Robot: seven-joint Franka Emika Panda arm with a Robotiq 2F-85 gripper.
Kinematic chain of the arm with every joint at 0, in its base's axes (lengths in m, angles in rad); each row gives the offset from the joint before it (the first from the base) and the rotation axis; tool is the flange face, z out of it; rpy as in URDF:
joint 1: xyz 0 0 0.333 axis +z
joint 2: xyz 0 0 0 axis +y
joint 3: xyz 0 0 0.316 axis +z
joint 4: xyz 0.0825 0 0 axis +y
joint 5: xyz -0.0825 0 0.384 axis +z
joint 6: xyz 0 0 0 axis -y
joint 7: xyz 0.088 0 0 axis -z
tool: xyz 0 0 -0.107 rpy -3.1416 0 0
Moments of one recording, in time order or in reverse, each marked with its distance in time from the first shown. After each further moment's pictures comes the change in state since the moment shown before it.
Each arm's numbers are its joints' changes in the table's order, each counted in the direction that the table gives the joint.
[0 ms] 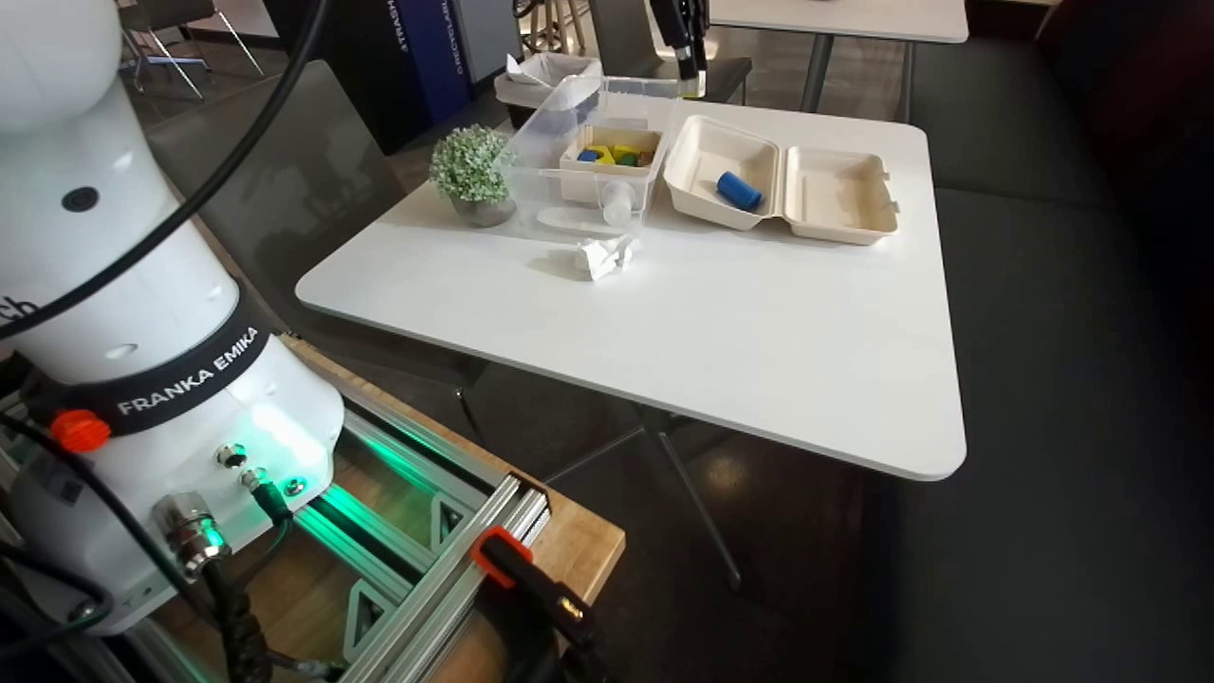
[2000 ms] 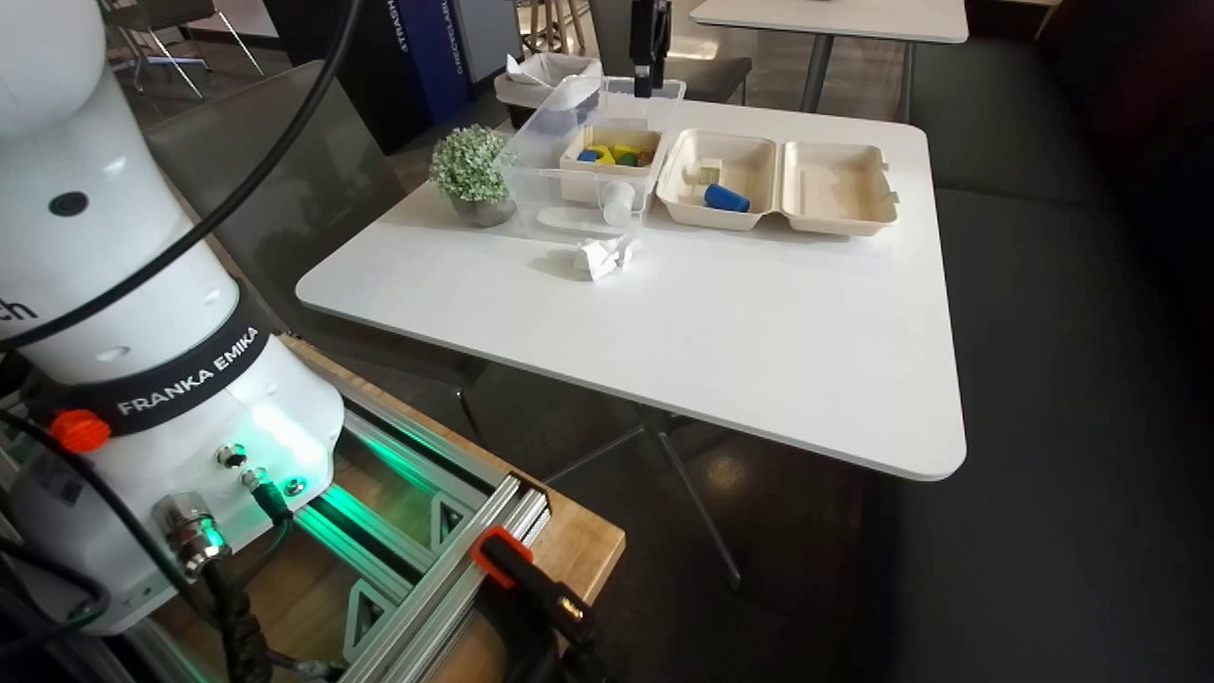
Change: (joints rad) arm -0.071 0.076 0.083 -0.066 0.283 -0.132 -0.380
